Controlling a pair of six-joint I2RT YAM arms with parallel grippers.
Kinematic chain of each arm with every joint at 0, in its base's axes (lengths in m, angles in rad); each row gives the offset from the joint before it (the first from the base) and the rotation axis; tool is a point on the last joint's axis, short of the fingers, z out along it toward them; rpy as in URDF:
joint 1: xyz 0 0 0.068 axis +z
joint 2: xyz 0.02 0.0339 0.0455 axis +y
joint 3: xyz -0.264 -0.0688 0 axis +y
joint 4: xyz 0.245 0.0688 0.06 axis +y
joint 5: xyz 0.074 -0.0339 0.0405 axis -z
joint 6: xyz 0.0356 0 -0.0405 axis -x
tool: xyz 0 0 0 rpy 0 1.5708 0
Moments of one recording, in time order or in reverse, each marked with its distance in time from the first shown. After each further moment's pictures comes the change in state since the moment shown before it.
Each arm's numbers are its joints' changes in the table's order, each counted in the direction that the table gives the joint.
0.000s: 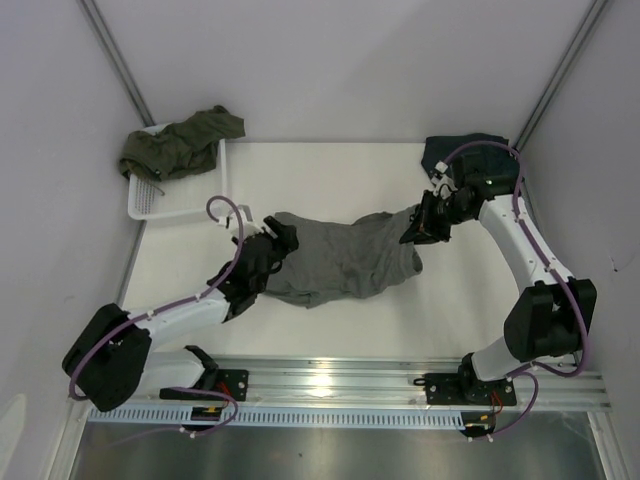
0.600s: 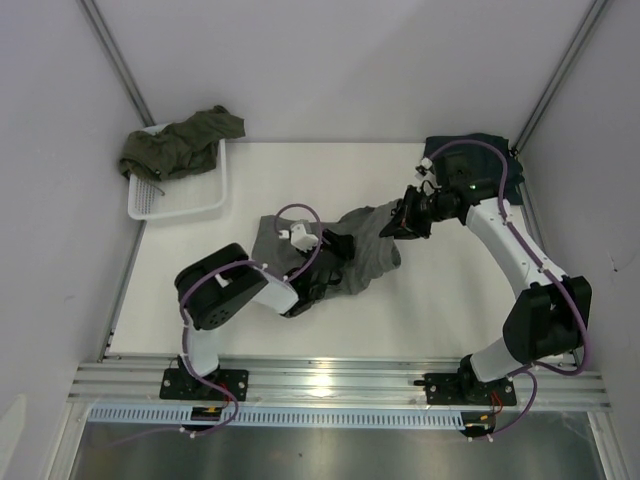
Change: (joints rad) left arm -0.235 0.726 -0.185 -0.536 -0.115 0.208; right arm 0.104 0.000 0.030 -0.171 -0.031 -0.170
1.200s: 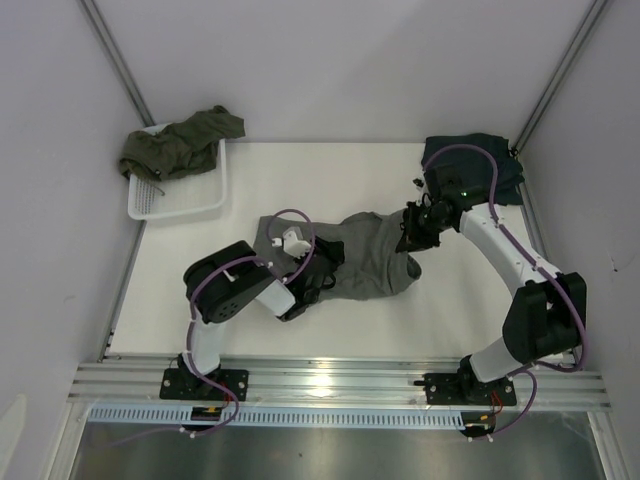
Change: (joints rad) left arm 0.033 0.033 0.063 -0.056 0.021 0.071; right arm 0.015 0.017 0.085 0.045 0.333 0.235
